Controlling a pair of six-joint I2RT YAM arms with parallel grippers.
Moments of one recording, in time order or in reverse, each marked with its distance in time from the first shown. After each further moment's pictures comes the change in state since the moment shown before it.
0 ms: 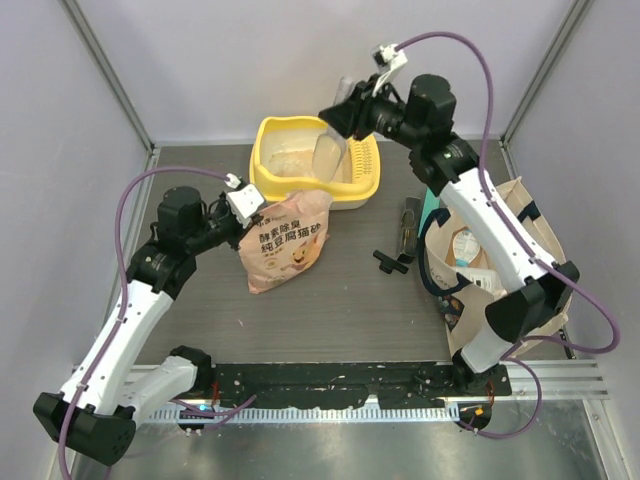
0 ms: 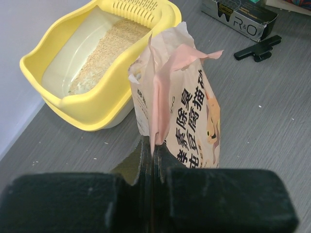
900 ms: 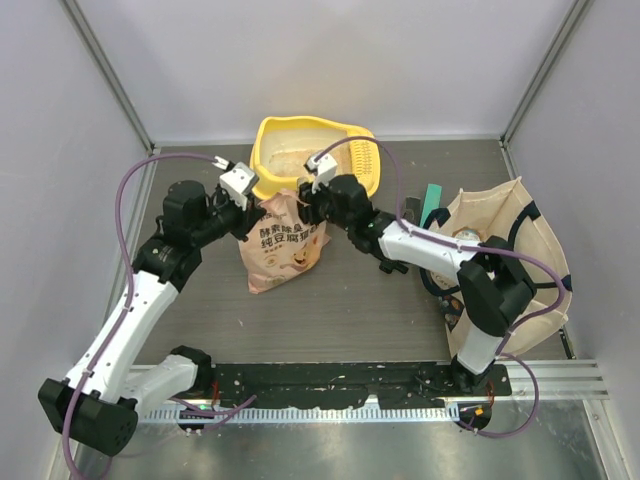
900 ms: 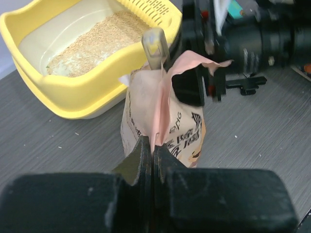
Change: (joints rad) left arm 0.000 0.047 0.000 0.077 -0.063 -0.307; right arm 0.279 0.113 -0.597 0.340 0.364 -0.059
